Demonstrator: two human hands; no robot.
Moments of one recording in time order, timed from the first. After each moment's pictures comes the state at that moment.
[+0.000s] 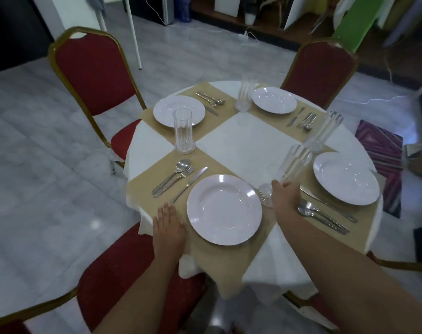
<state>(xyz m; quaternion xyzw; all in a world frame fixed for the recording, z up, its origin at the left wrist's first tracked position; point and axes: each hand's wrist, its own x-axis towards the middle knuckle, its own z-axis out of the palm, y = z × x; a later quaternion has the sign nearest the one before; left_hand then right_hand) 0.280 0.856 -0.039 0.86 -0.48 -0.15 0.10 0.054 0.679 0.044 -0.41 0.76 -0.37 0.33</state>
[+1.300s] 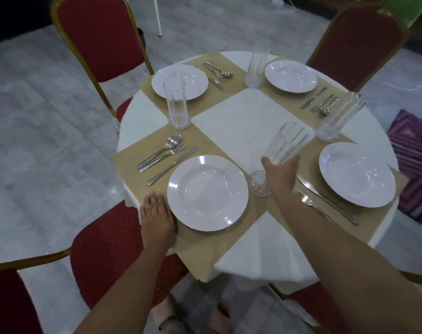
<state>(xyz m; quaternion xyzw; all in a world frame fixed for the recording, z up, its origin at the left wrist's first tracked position) 0.222 0.857 -0.066 0.90 -0.40 -0.13 0.12 0.022 0.622 0.025 -0.53 0.68 -0.34 0.36</state>
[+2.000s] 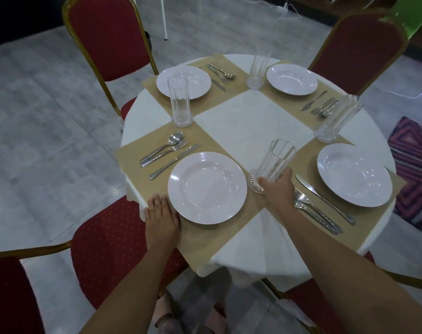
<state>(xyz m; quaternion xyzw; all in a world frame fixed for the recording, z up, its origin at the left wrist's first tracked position) 0.197 0.871 -0.070 0.91 -0.38 -0.13 0.12 -0.010 0.657 0.005 -0.60 0.67 -0.25 0.37</state>
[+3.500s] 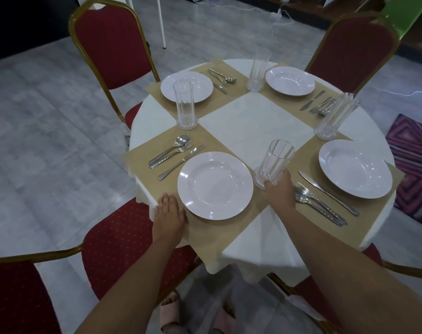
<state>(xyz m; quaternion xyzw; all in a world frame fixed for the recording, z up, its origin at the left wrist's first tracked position) 0.214 0.879 -0.050 0.88 -0.42 -0.18 0.14 -0.007 0.679 -0.002 -0.61 0.65 -0.26 0.37</state>
